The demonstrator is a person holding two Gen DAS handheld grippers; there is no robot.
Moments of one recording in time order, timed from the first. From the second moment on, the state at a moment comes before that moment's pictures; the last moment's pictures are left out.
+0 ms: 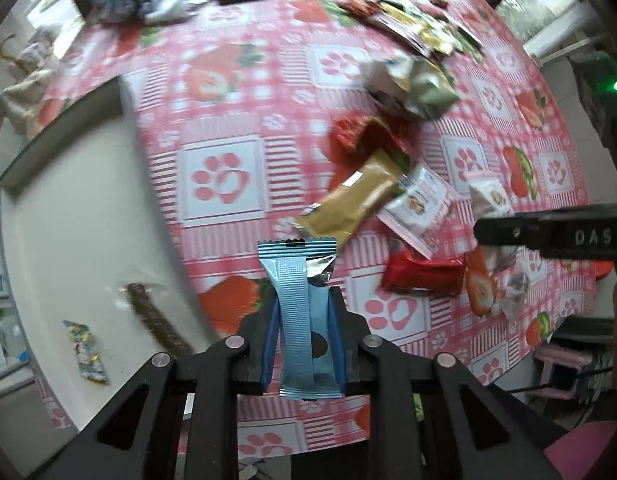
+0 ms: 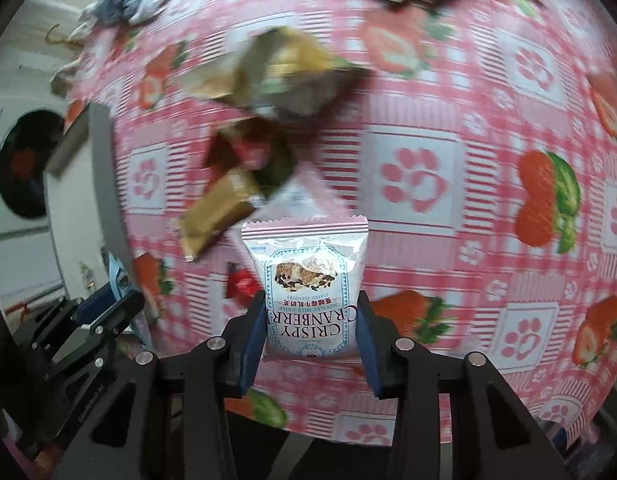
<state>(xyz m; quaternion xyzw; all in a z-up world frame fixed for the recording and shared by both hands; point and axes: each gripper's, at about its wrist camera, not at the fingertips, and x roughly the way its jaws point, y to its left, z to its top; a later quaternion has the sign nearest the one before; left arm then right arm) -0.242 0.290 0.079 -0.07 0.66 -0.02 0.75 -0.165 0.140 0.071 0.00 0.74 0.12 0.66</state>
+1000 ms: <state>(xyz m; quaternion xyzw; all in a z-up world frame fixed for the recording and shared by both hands) -0.317 0.443 0.072 -0.16 0.64 0.16 0.74 -0.184 0.385 0.044 -0.11 0.75 0.30 0.58</state>
